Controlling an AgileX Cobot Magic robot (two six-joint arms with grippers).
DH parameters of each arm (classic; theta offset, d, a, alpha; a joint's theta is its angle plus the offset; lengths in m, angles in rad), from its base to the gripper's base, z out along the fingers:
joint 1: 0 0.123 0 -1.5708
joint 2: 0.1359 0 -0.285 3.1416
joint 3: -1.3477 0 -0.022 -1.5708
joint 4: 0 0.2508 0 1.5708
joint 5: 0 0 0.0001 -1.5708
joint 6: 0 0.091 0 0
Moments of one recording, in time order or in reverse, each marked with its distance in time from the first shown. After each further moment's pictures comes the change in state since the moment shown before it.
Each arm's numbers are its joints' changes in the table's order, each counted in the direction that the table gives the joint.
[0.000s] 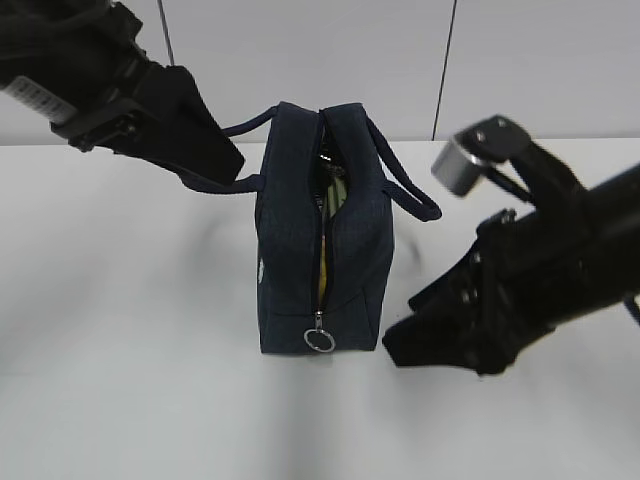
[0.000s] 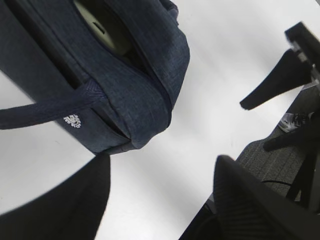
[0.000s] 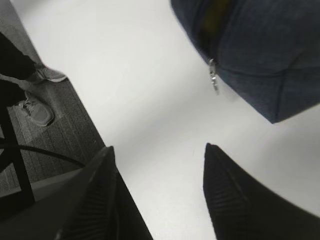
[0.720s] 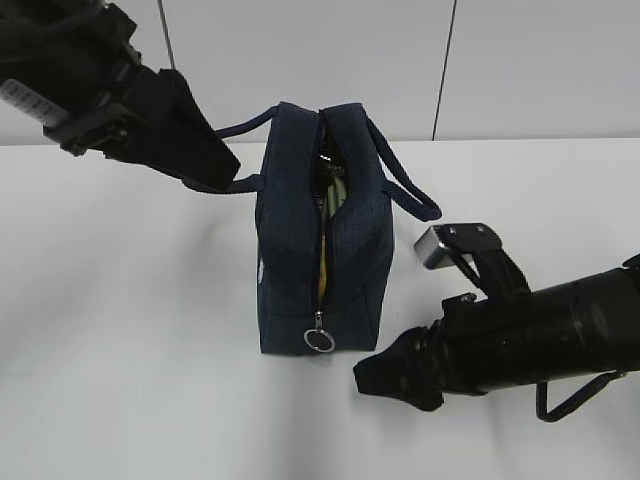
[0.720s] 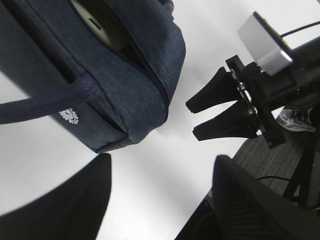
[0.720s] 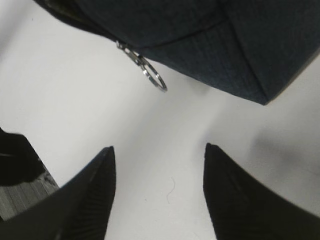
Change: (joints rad) left arm 0.000 -0.019 -0.017 -0.001 -0.007 0.015; right arm 0.000 0.285 -0.227 0.862 0.182 -0.635
